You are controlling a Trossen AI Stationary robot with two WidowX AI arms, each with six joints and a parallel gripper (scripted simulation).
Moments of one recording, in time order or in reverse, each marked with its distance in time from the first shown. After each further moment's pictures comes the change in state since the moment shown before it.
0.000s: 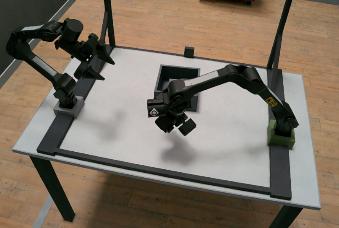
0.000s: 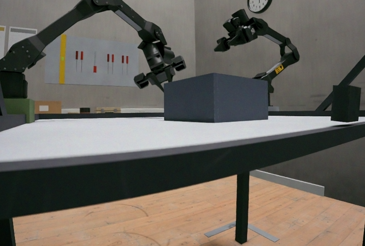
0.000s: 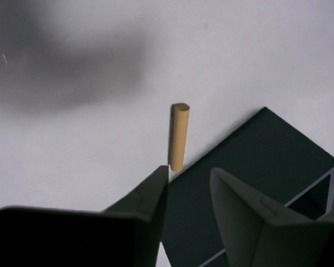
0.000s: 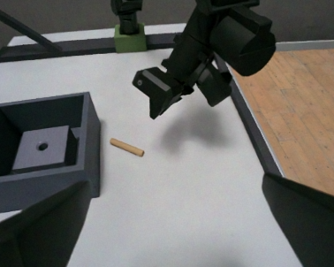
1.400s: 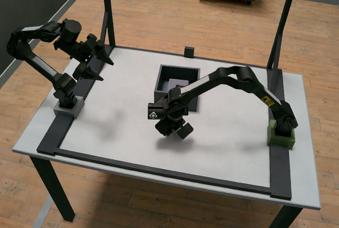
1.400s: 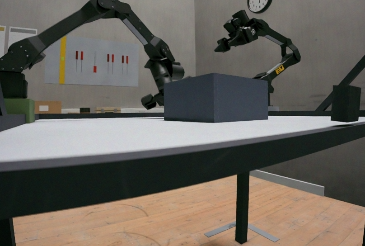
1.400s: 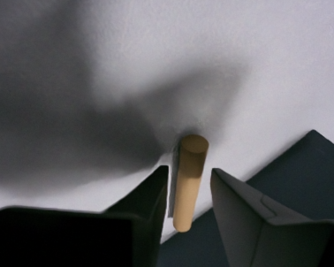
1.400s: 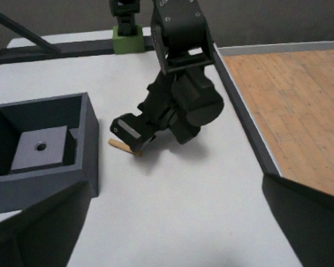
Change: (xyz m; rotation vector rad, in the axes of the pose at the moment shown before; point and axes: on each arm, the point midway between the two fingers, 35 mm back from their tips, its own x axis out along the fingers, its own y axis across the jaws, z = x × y) left arm 0.090 0.002 0.000 -0.004 0.004 0.003; right arm -0.002 -0.002 -0.003 0.004 -0.007 -0.004
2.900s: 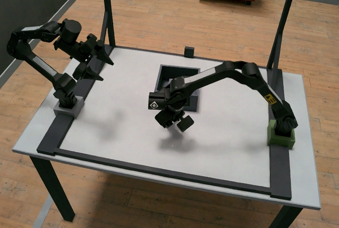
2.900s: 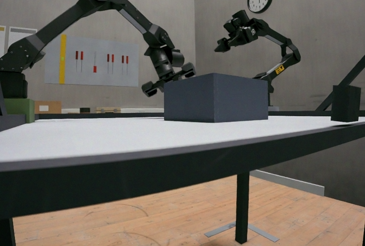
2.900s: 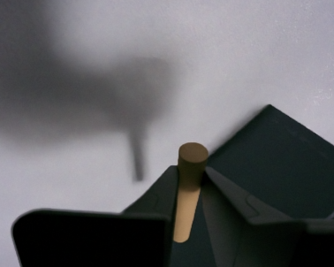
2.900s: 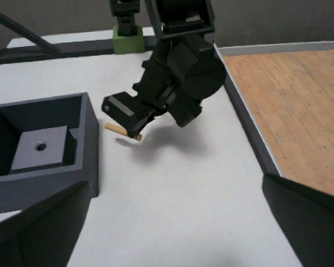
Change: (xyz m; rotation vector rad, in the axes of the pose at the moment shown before) left arm -0.038 -0.019 -0.013 0.032 -0.039 -0.006; right arm 0.000 0.000 0.000 0.000 0.000 0.000
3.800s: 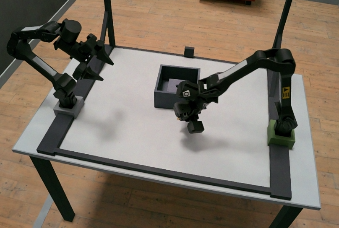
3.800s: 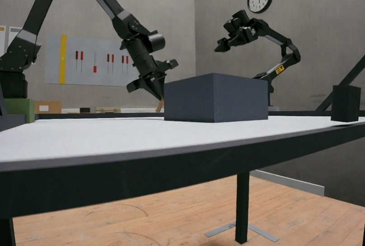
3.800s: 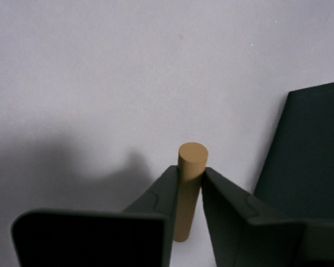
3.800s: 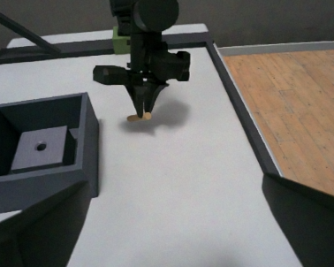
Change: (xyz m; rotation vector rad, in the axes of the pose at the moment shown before) left arm -0.020 0.042 -0.026 0.468 -0.460 0.065; right arm 0.000 0.000 0.000 0.000 0.000 0.000
